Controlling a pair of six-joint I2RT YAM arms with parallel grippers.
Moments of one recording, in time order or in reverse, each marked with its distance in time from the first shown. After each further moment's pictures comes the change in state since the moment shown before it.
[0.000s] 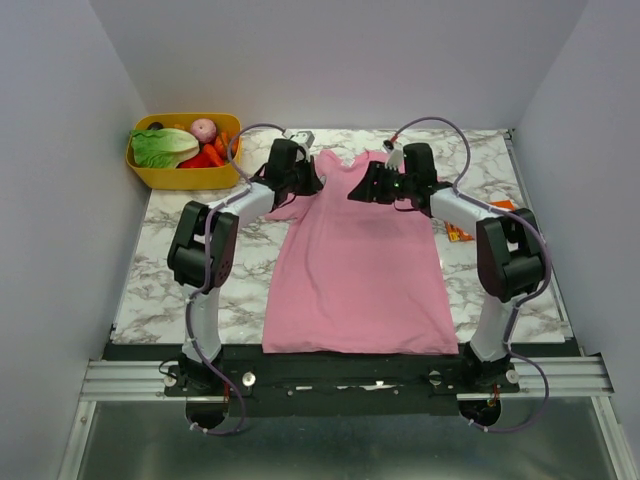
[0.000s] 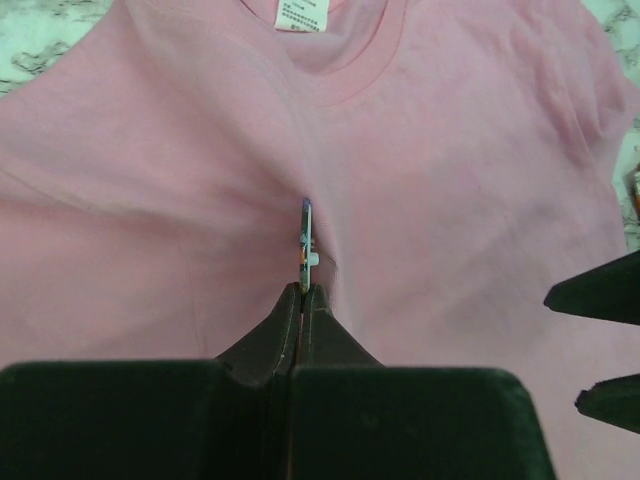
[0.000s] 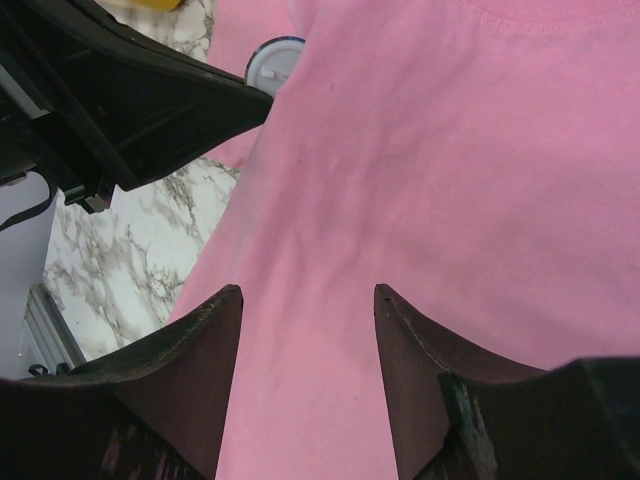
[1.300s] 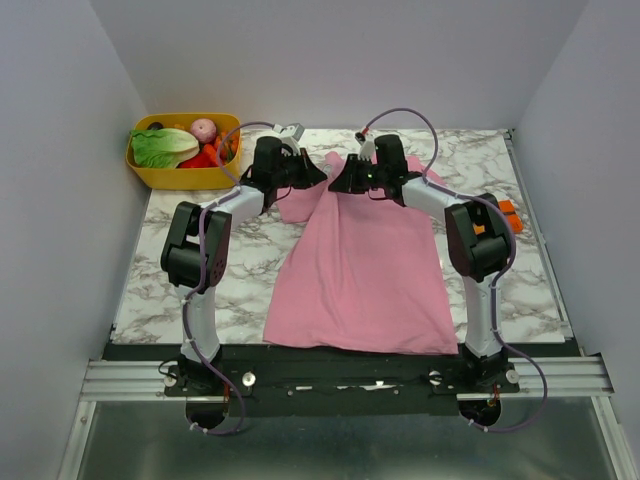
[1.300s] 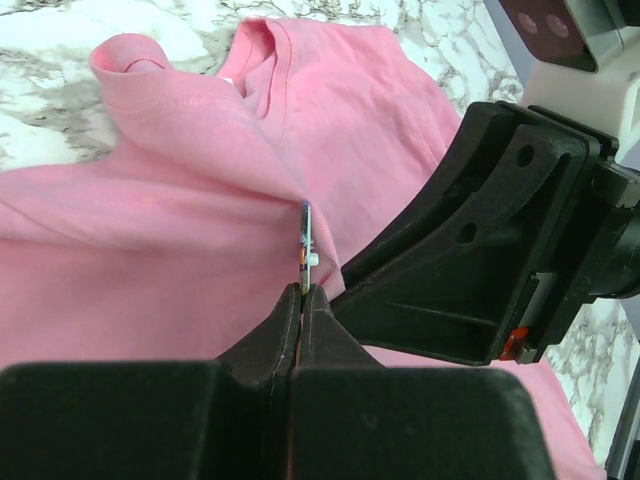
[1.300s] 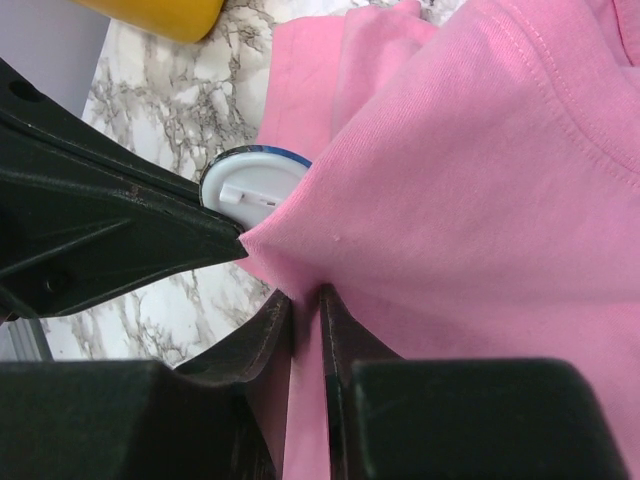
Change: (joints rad) left arm 0.068 -0.024 -0.090 0.286 0.262 -0.130; right arm 0.083 0.264 0.284 0.044 -0.002 0.002
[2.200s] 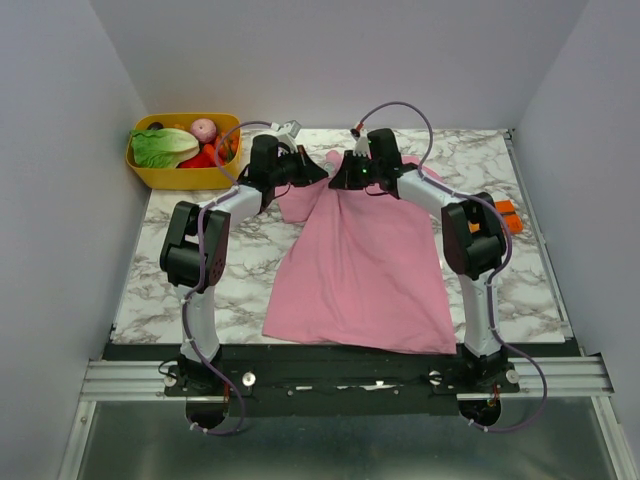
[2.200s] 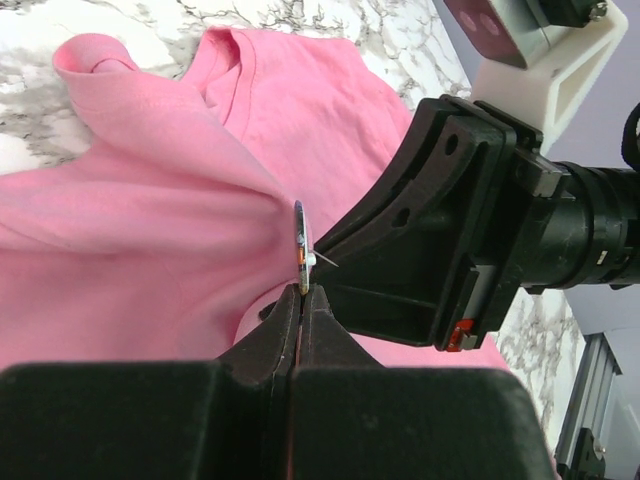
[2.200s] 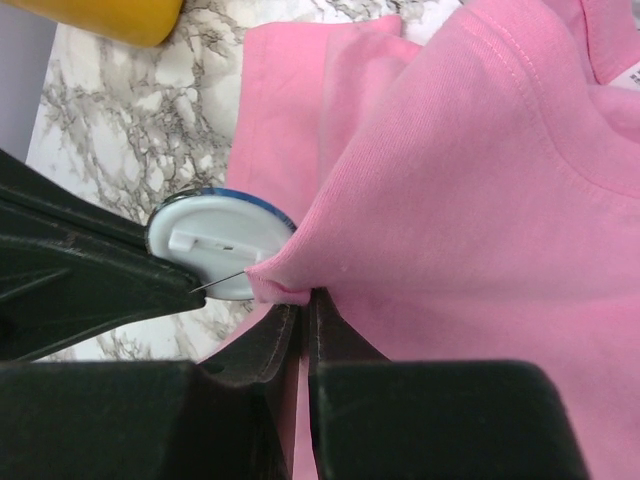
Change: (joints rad) left arm 0.008 0.000 0.000 0.050 0.069 -0.085; right arm 0.022 0.041 0.129 -0.164 0.090 -0.046
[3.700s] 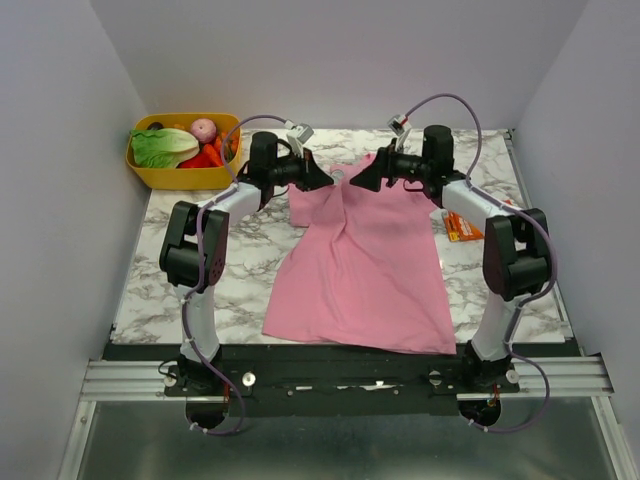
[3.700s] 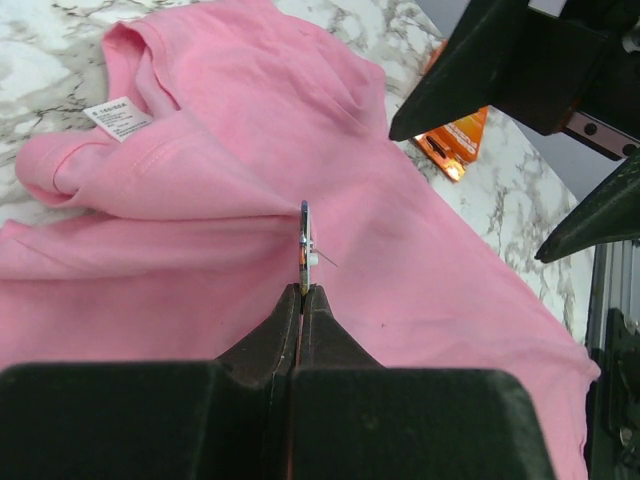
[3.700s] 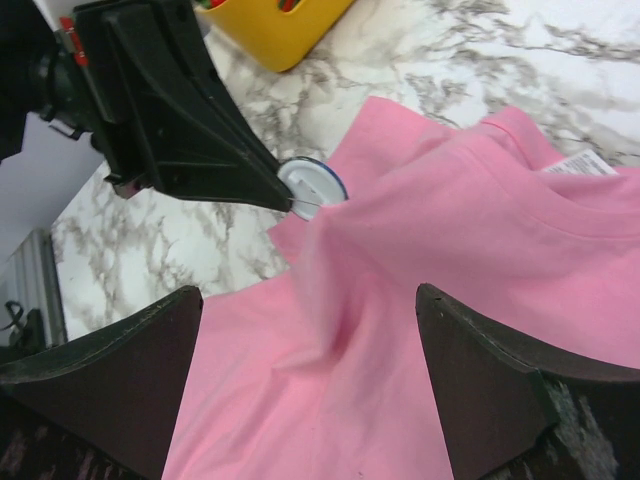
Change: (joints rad) left arm 0.008 0.002 0.030 -0.046 0.243 0.246; right arm -0.194 -0.309 -0.345 0.295 -0.427 -0.145
